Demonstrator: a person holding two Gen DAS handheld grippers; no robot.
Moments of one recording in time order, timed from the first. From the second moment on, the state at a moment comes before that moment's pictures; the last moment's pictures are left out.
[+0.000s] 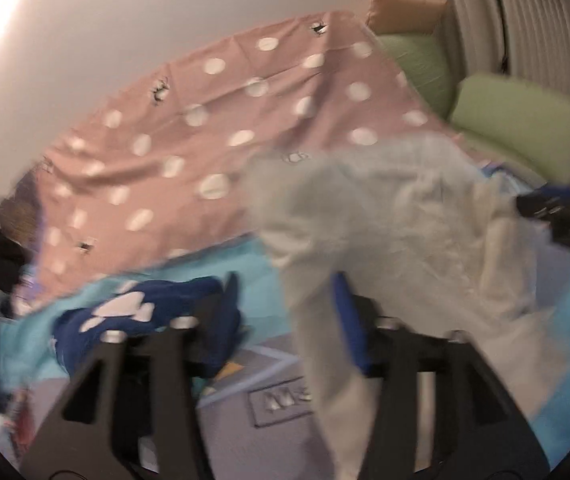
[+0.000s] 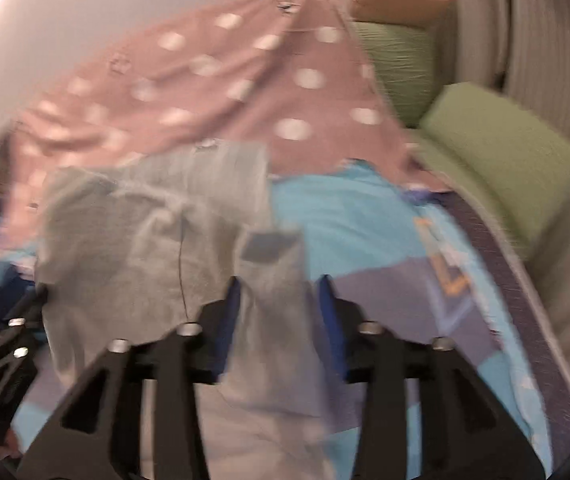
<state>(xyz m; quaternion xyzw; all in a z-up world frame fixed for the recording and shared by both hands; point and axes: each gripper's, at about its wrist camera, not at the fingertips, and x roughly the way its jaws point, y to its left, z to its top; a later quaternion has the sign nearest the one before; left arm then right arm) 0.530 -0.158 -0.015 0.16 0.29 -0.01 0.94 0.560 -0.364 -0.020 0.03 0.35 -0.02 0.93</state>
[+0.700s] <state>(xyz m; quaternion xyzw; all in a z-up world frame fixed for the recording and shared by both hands) 0.340 -0.141 -0.001 0.11 0.27 -0.08 0.95 0.322 -0.350 -0.029 0.01 0.31 0.01 0.95</state>
